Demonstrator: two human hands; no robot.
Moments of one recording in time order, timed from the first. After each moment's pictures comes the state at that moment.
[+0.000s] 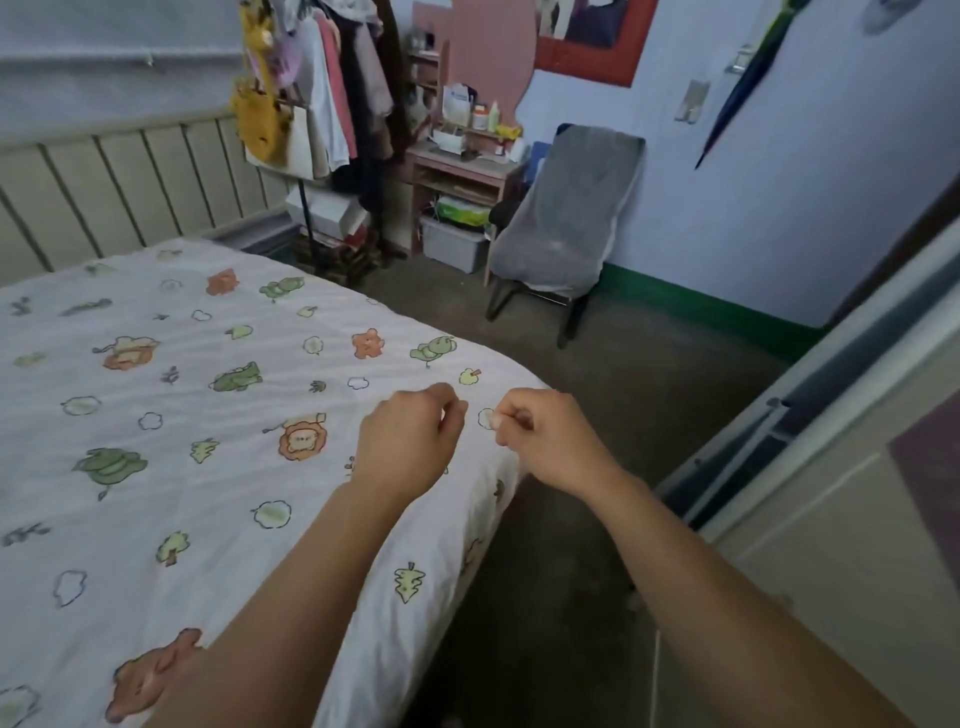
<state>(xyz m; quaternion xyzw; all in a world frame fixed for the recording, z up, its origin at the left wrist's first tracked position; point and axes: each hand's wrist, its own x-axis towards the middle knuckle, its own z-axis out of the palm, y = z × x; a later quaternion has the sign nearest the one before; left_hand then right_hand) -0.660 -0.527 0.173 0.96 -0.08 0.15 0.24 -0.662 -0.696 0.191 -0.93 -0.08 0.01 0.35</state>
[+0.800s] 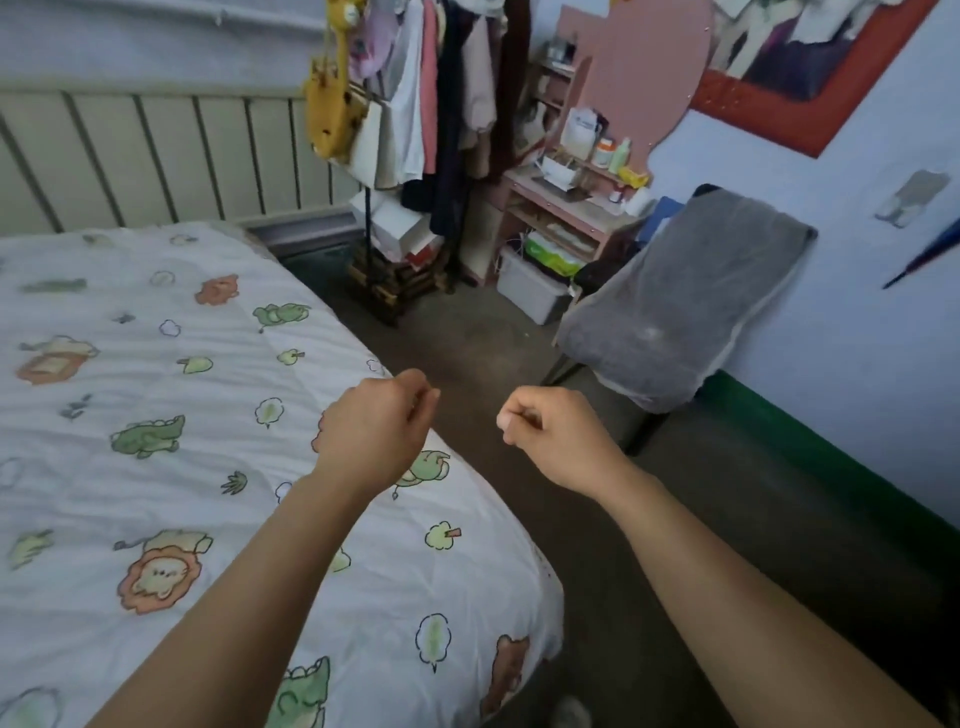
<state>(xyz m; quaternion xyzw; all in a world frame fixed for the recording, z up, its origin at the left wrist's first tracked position) -0.202 -0.602 0.160 0.95 0.08 0.19 0.24 -0.150 -0.789 0.202 -0.93 -0.24 0.06 0.29</state>
